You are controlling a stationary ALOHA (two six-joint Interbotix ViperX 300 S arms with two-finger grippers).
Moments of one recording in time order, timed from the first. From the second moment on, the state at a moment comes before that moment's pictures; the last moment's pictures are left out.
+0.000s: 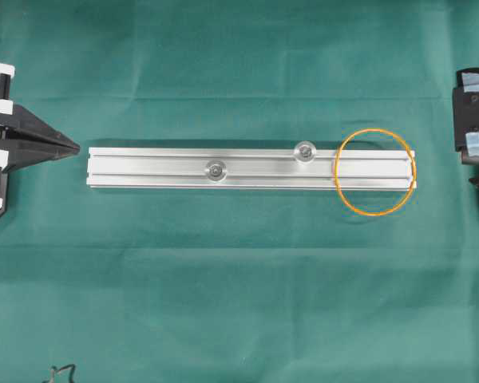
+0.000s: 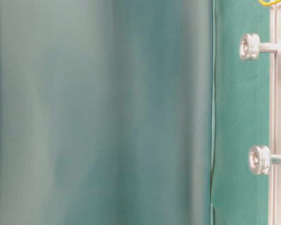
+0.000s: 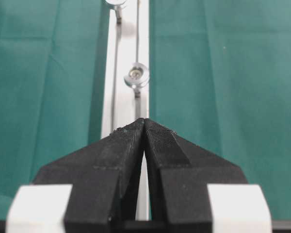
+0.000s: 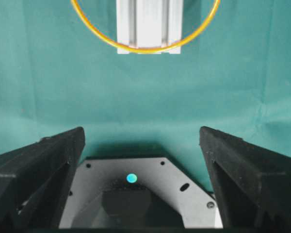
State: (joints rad) left arm -0.01 -0.97 0.99 0.03 0.42 0.00; right arm 0.00 -0.72 0.76 -0.06 1.31 0.18
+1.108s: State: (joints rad) left arm -0.01 -0.97 0.99 0.03 0.43 0.00; right arm 0.00 -0.46 0.63 -0.06 1.15 0.18
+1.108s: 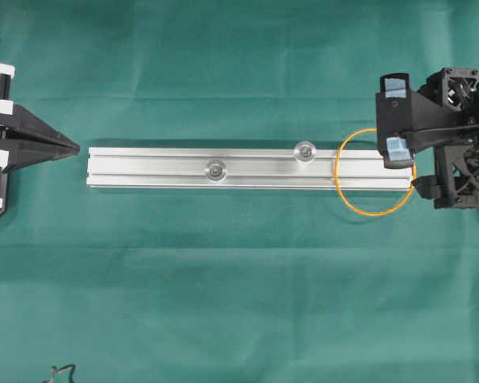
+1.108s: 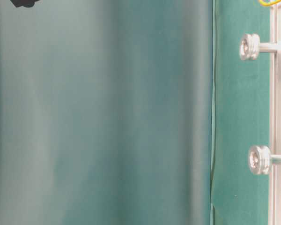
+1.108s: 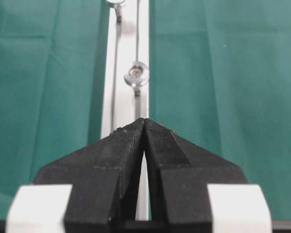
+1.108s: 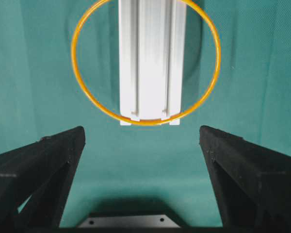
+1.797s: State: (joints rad) left arm -0.01 -0.97 0.99 0.03 0.43 0.00; right arm 0.00 -0.45 0.64 -0.03 1.08 0.19
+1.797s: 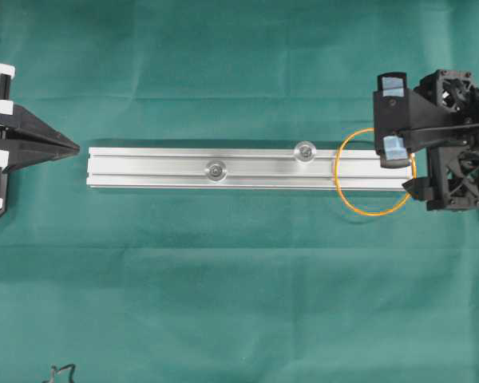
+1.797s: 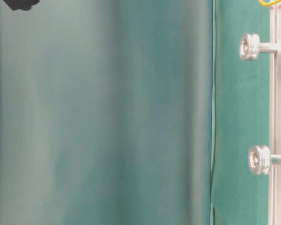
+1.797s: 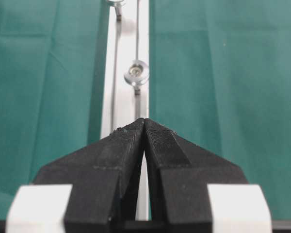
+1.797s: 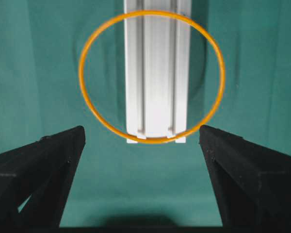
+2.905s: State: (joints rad) left arm -0.01 -0.97 0.99 0.03 0.43 0.00; right arm 0.14 -0.24 0.80 0.08 0.71 0.19
